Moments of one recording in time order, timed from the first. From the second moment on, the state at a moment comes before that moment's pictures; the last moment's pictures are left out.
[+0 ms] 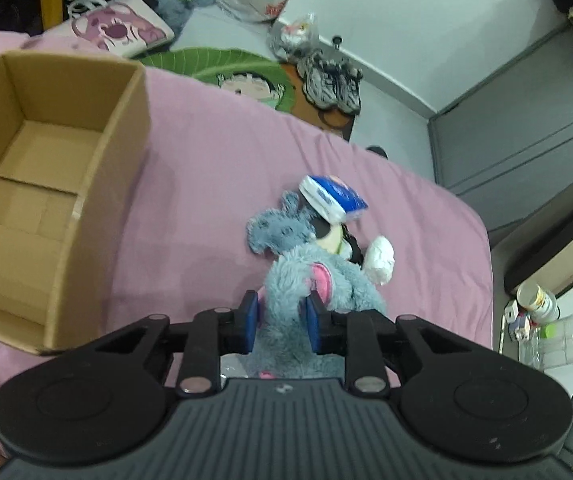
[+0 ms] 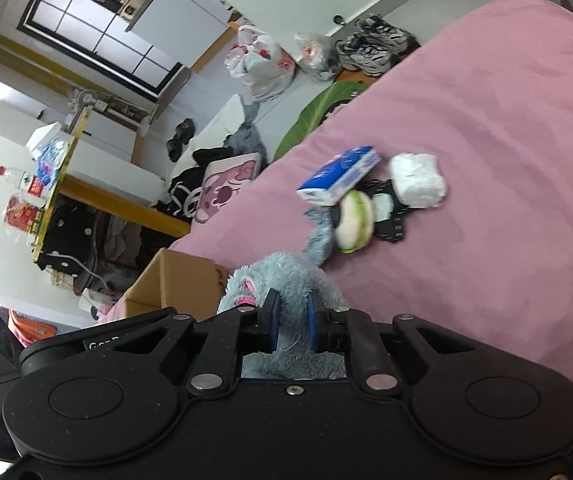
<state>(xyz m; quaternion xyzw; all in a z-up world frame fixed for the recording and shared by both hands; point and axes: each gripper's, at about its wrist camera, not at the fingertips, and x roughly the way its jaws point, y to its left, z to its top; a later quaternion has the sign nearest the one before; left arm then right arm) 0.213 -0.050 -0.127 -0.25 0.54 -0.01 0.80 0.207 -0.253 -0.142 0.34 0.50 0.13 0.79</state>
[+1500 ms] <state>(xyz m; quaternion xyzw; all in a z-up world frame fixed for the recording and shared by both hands) 0.210 0.161 -0.127 -0.31 0.47 0.08 0.83 0.259 -0.034 -0.121 0.23 0.52 0.23 0.79</state>
